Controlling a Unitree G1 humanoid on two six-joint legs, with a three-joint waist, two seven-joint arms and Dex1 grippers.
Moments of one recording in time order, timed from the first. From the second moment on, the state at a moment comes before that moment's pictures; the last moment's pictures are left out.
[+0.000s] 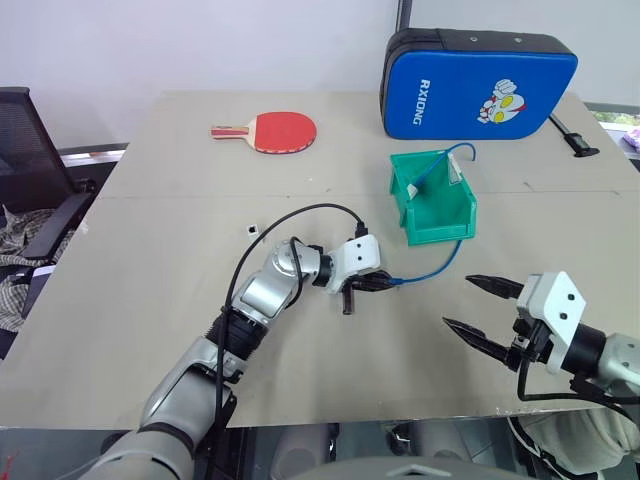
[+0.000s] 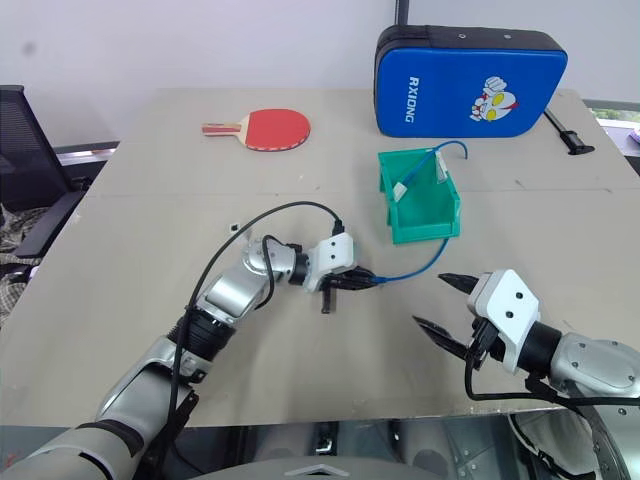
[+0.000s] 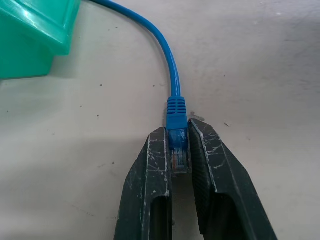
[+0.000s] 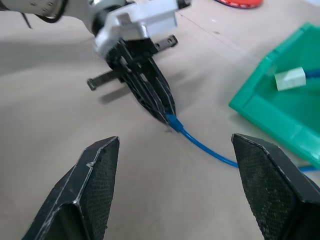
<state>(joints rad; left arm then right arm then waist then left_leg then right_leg) -0.61 0.40 -0.44 0.24 -0.06 0.19 -1.10 0.24 -0.58 -0.29 -0.94 0.40 0.73 0.78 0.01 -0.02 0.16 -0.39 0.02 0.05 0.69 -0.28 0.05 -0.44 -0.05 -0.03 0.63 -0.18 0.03</state>
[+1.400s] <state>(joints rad) -0.52 0.40 -0.07 -0.12 -0.85 1.02 -1.05 0.01 -0.27 -0.18 -0.69 1.23 0.95 0.25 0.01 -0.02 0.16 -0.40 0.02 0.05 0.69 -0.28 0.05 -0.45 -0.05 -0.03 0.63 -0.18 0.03</state>
